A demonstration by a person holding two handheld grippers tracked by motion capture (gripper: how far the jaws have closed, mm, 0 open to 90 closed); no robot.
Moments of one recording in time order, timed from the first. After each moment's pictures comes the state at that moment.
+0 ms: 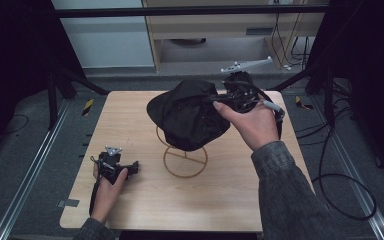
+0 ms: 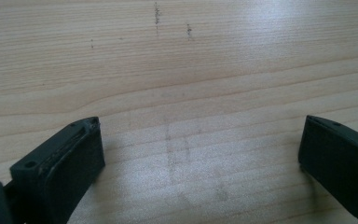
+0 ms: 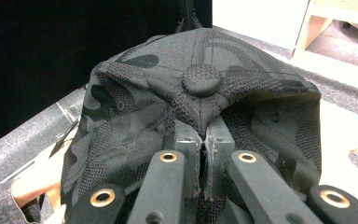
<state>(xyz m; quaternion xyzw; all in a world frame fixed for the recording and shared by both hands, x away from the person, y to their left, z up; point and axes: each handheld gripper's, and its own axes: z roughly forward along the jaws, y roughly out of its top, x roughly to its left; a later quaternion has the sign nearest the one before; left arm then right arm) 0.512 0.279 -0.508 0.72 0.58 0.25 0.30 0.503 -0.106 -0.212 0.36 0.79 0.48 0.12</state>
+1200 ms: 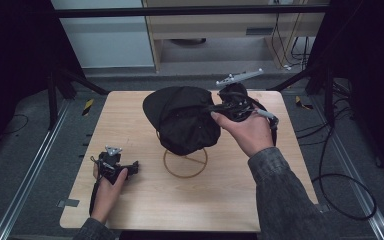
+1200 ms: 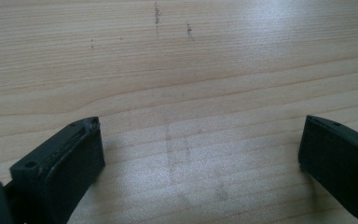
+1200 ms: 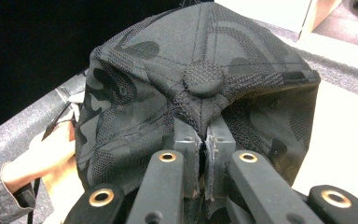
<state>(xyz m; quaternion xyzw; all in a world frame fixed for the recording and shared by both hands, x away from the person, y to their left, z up) 0.512 0.279 -0.508 0.72 0.58 0.25 0.29 0.507 -0.102 -0.242 0.37 0.80 0.46 0.11</state>
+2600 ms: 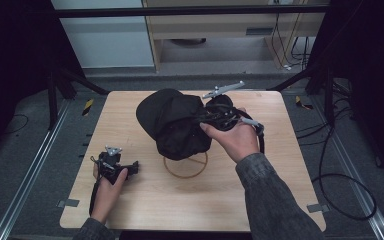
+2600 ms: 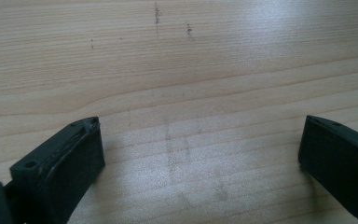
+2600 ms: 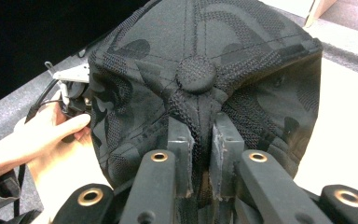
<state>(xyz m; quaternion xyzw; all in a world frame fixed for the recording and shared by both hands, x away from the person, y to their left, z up) 0.512 0.279 -0.508 0.72 0.58 0.25 0.30 0.513 -0.078 -0.275 0.36 0.82 0.43 0.11</state>
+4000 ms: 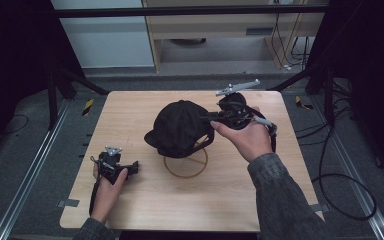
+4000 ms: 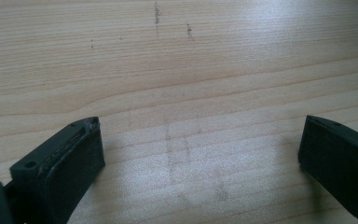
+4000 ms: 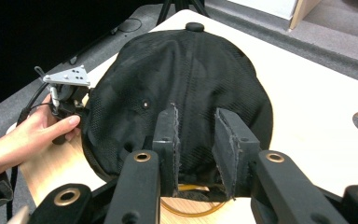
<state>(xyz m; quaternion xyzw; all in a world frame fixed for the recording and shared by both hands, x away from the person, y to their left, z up) 0.512 0.279 -0.508 0.72 0.58 0.25 0.30 0.509 -0.105 -0.268 0.38 0.81 0.43 0.12</state>
